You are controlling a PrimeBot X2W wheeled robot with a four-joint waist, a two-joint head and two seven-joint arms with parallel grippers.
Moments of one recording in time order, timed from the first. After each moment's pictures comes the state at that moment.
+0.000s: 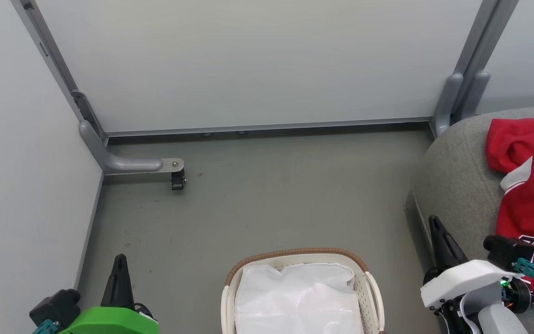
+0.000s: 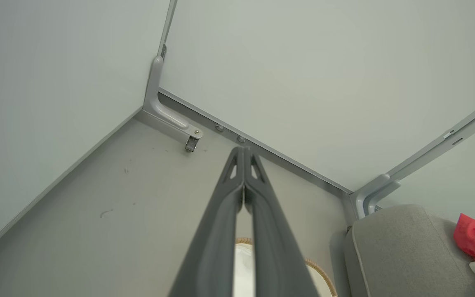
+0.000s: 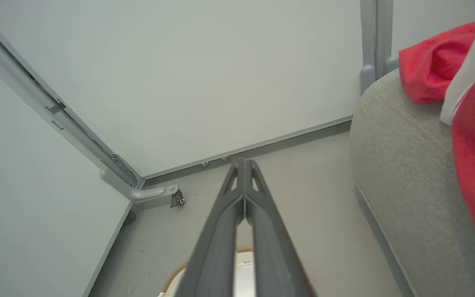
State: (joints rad) left arm 0.01 0.05 -0.04 0.30 -0.63 -0.08 -0.18; right arm -0.13 -0.04 -0.01 0.36 0.45 0.13 -0.17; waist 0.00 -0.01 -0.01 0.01
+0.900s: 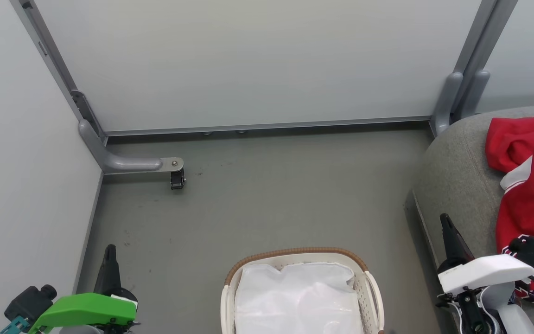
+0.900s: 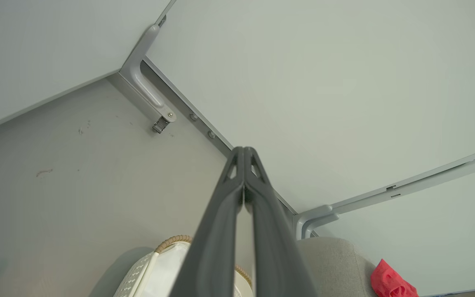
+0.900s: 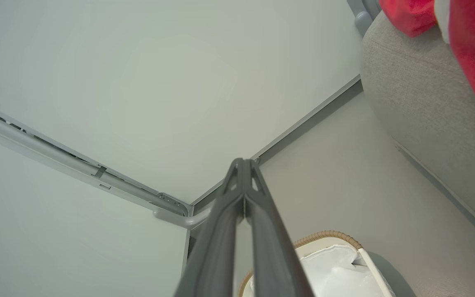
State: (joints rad) left arm -0.03 0.05 0.01 0.28 -0.97 -0.10 -0.08; right arm -0.12 -0.04 -0.05 0.32 0.86 0.13 -0.07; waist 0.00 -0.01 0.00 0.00
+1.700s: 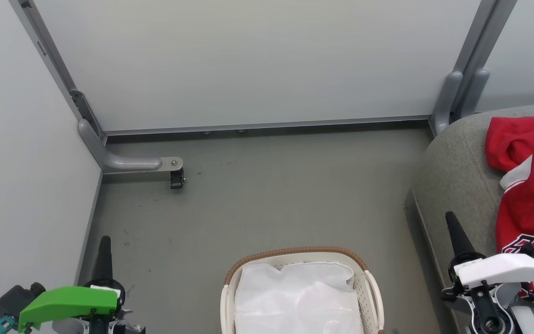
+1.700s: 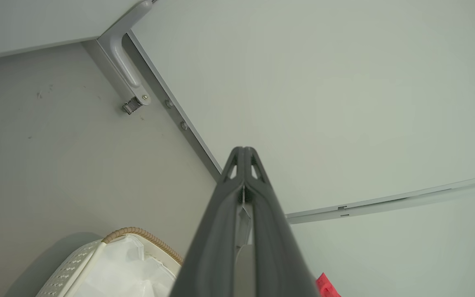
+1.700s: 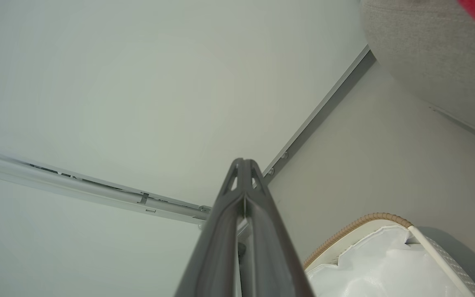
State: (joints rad) left arm -0.05 0.05 0.05 0.27 -1.21 -0.11 -0.01; right arm -0.12 -0.04 -0.07 0.29 1.13 0.13 -0.01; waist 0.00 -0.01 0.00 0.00
